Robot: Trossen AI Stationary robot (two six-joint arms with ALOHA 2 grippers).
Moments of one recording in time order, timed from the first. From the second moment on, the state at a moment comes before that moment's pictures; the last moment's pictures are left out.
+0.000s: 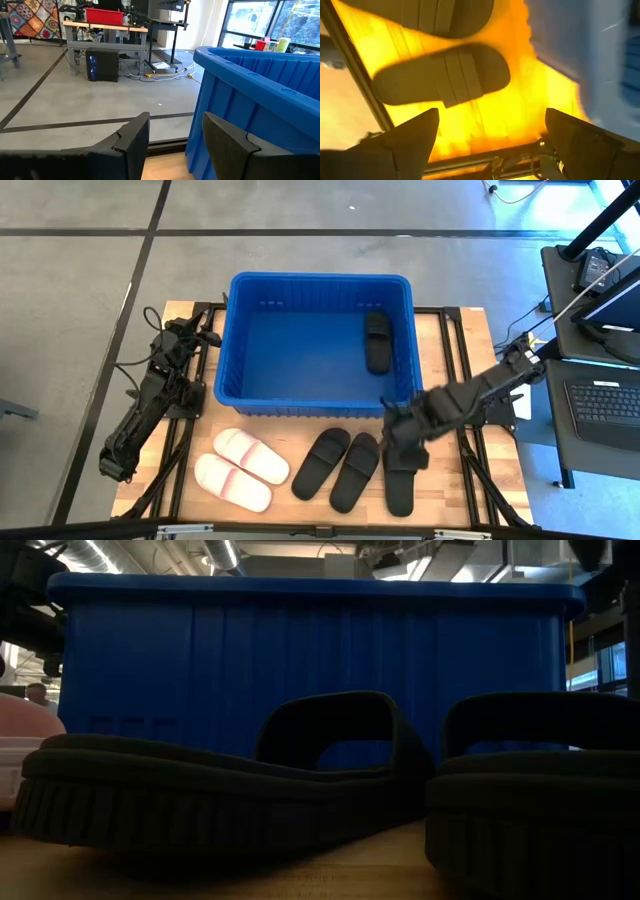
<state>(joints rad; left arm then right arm) 1.17 0.01 0.07 -0.14 -0.12 -0.15 0.50 1.61 1.62 -1.55 -0.02 0.74</state>
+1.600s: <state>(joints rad) 1.17 0.01 0.07 -0.14 -0.11 -0.05 0.66 1.88 1.32 -1.20 0.03 1.04</state>
